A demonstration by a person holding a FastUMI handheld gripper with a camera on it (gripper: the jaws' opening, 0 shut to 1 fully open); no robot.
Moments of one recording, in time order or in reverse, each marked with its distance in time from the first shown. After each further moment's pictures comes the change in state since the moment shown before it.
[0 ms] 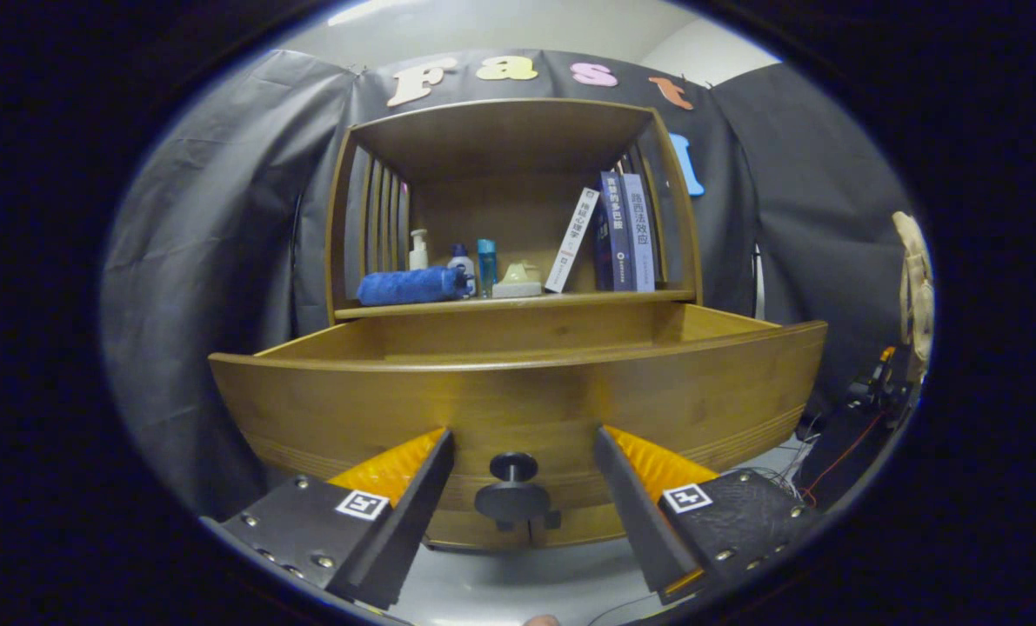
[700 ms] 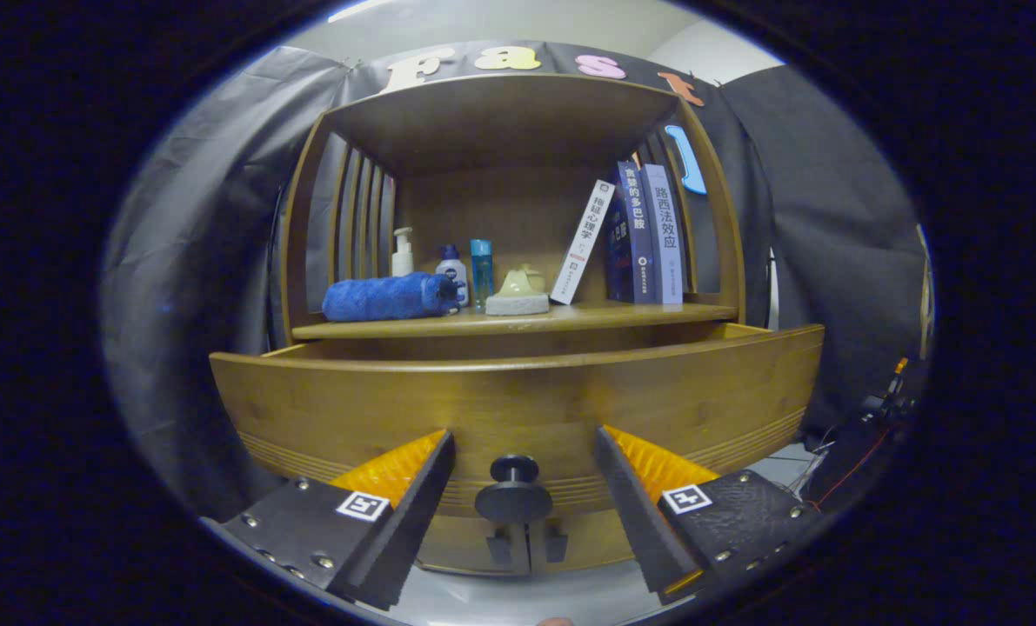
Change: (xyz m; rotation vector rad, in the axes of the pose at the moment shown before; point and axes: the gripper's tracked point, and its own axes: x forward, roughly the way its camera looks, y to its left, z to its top) arm 0.107 0.008 0.021 0.000 0.004 -0.004
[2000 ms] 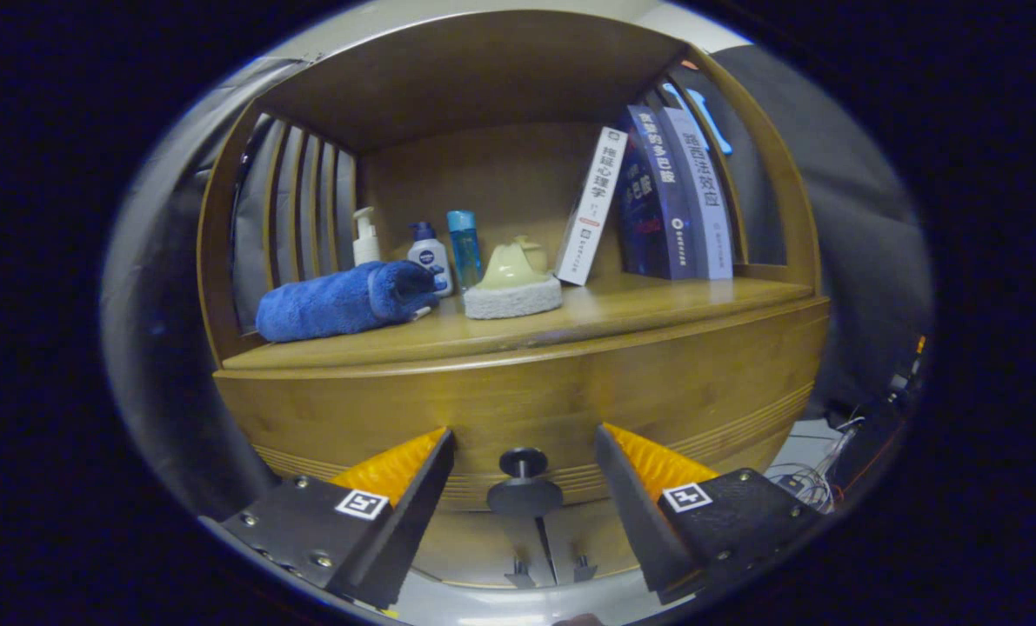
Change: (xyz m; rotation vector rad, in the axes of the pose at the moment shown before) arm 0.109 0.007 0.006 0.053 0.086 0.007
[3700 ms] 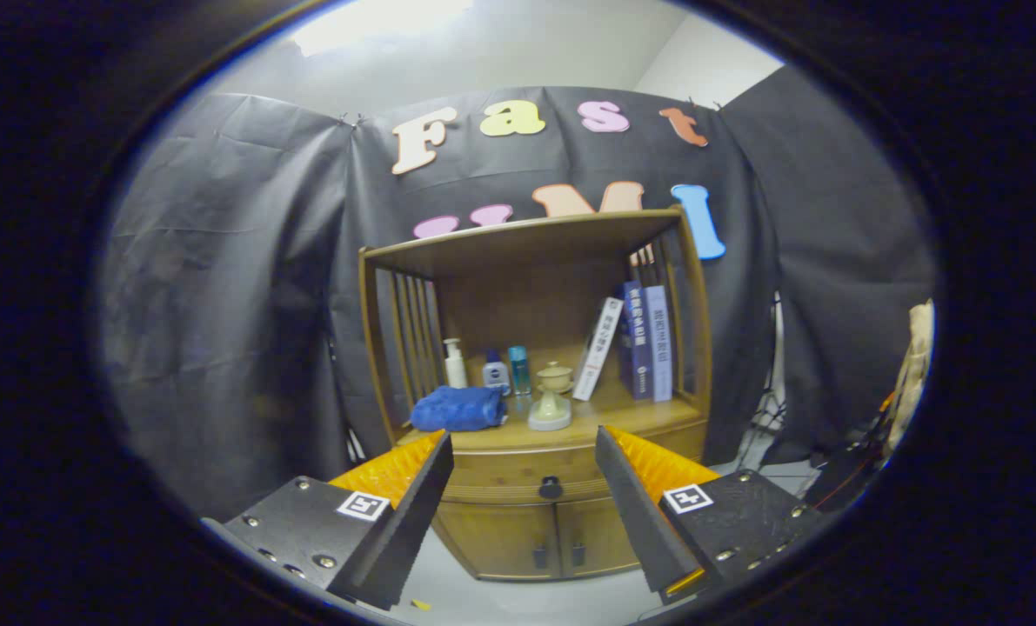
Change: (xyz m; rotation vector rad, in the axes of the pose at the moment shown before) arm -0.290 -0.001 0.183 -0.004 -0.194 0.053
